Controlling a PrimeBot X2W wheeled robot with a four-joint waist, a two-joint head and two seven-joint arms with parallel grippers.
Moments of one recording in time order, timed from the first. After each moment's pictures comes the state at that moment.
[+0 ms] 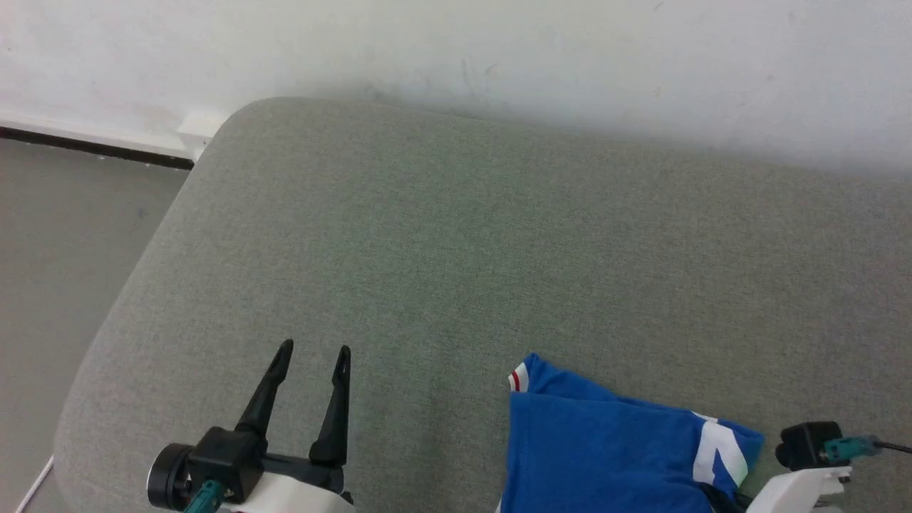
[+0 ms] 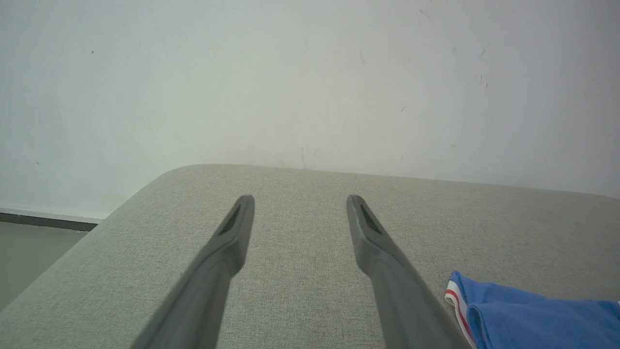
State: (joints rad) left arm 0.09 0.06 -0.07 -0.02 -0.10 -0.11 -0.26; right arm 0.17 -0.25 0.04 0.10 0.58 0.13 0.58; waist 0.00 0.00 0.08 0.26
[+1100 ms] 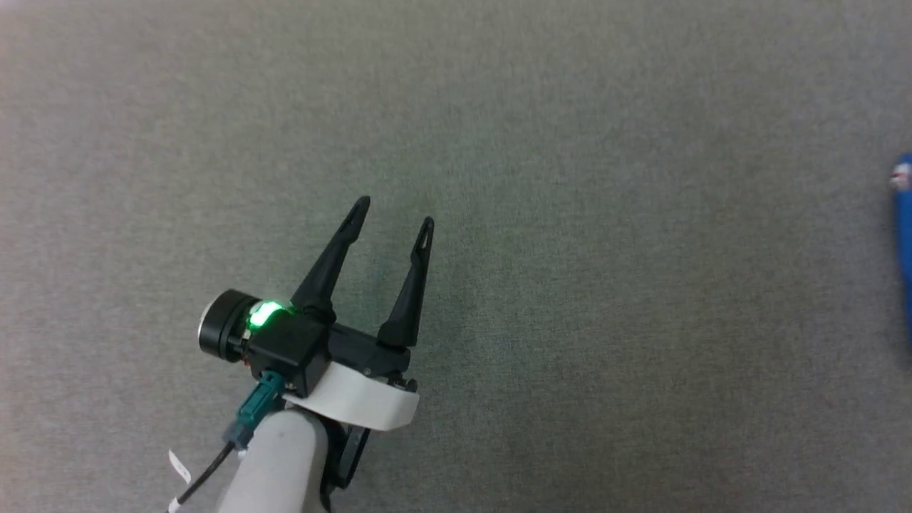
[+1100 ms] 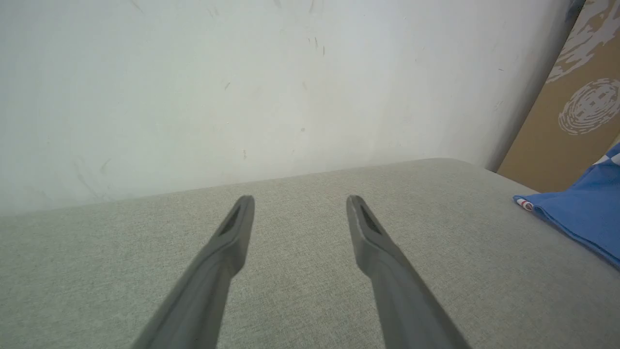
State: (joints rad) left arm -0.21 0.05 -0.23 -0.04 -0.06 -0.11 -0.26; right arm -0.35 -1.01 0.11 0.47 0.26 0.13 0.30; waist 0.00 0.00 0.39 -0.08
